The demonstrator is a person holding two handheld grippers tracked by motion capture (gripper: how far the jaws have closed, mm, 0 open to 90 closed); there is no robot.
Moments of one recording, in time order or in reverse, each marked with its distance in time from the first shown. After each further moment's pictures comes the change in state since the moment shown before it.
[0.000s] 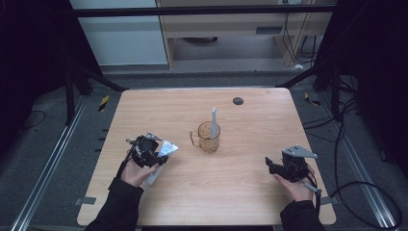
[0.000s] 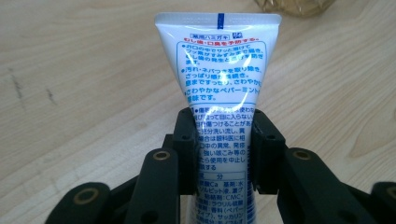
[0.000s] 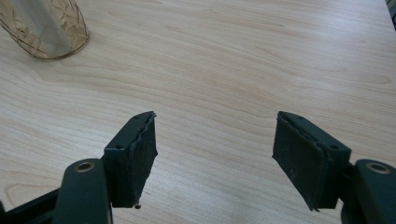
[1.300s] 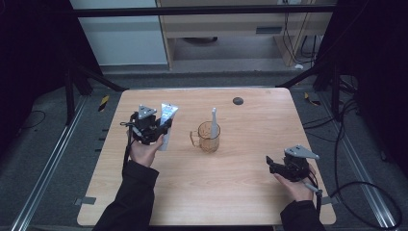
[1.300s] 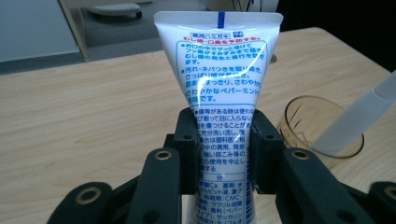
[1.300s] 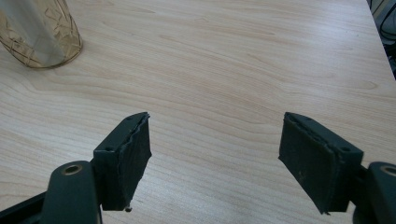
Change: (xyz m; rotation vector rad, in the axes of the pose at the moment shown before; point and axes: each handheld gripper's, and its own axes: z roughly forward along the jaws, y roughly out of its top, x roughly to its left) left arm -0.007 0.060 -0.033 -0.455 0.103 -0.115; right arm -0.002 -0.001 -0.001 -0.034 -0.021 0.011
